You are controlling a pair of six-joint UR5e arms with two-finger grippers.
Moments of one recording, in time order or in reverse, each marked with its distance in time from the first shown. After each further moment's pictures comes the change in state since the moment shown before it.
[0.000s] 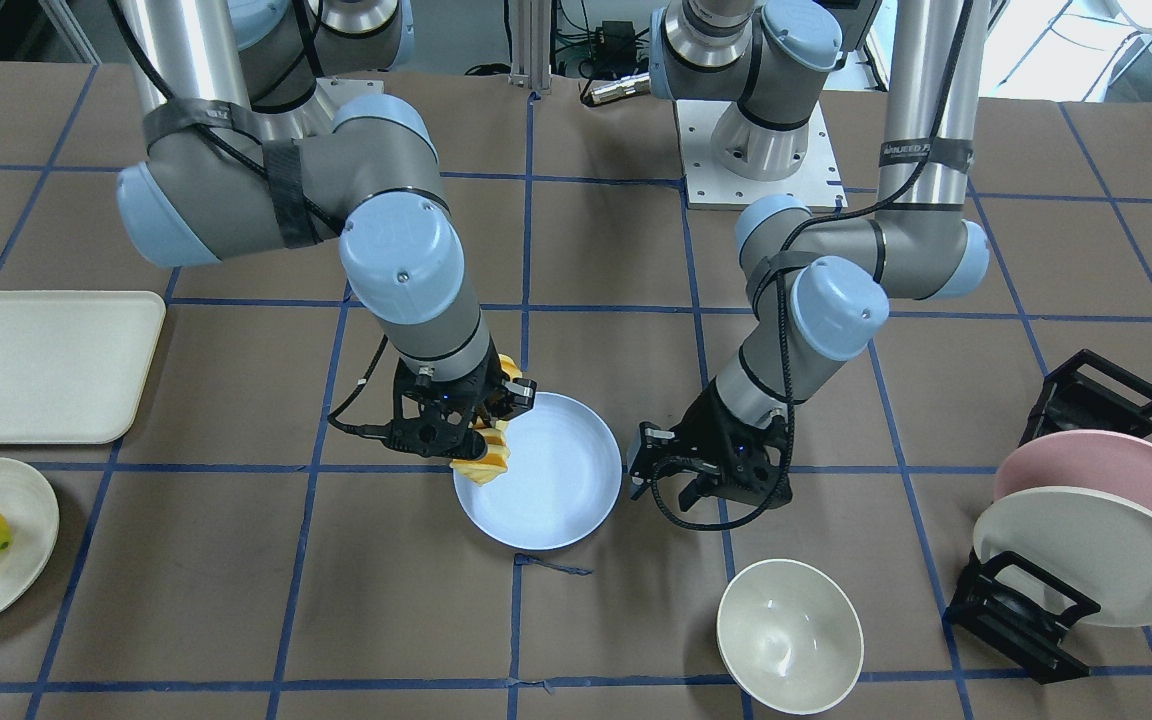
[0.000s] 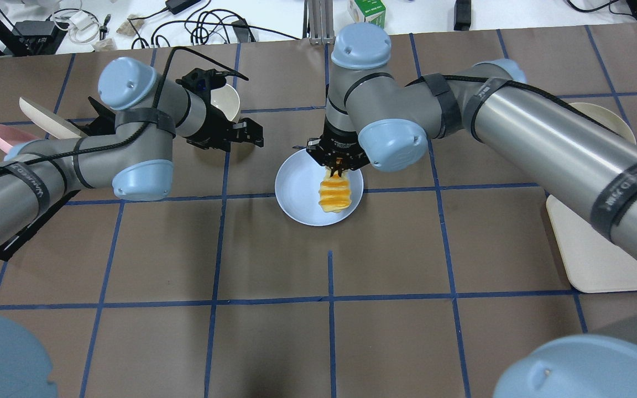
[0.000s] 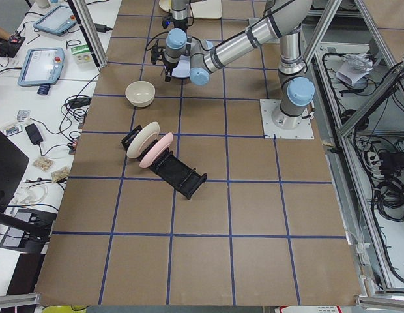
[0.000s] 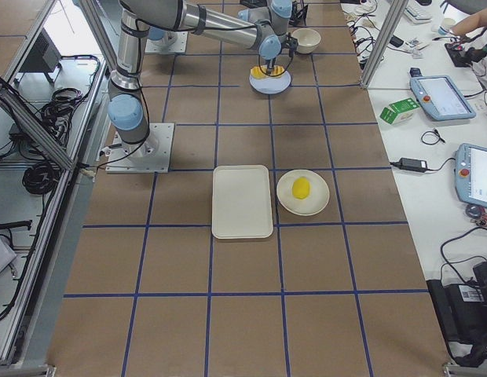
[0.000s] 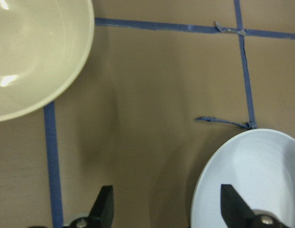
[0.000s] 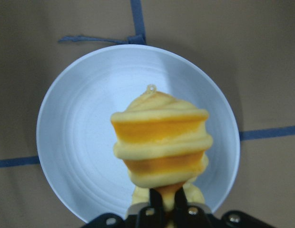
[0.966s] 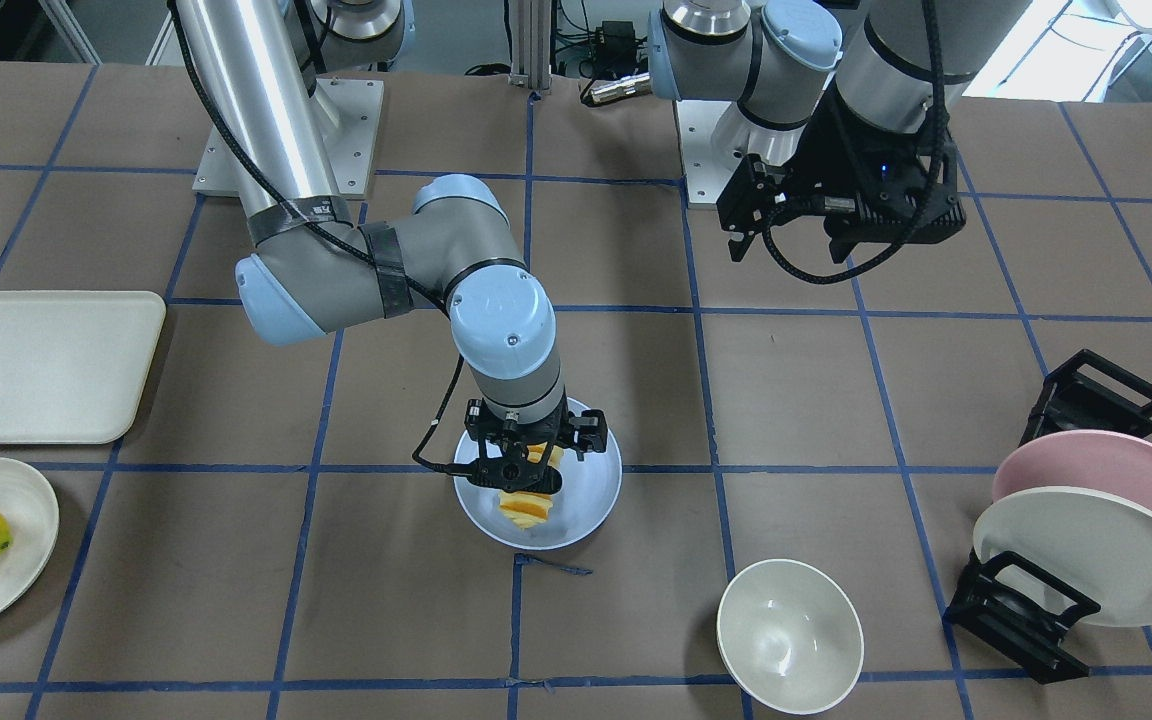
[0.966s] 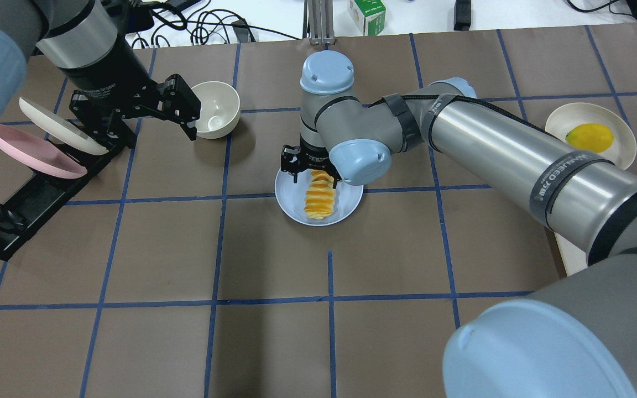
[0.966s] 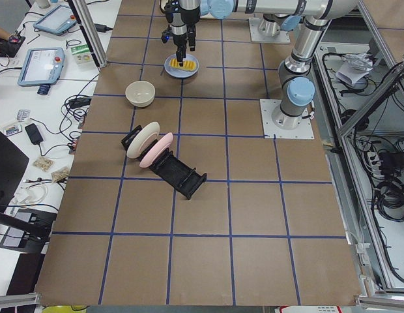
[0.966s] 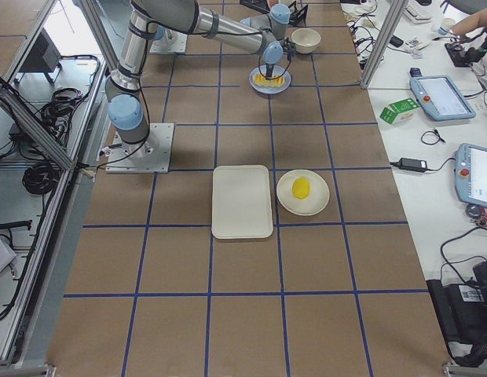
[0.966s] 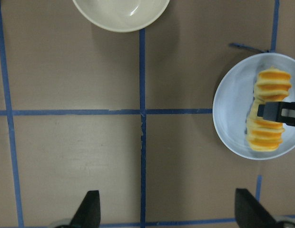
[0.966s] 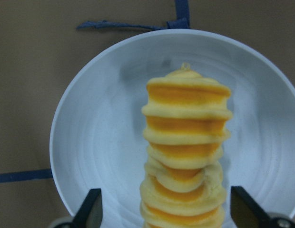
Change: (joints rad) left arm -0.032 0.317 0.294 -0.867 0.222 -0.088; right arm 0.042 0.061 -0.039 -0.007 -0.006 0.046
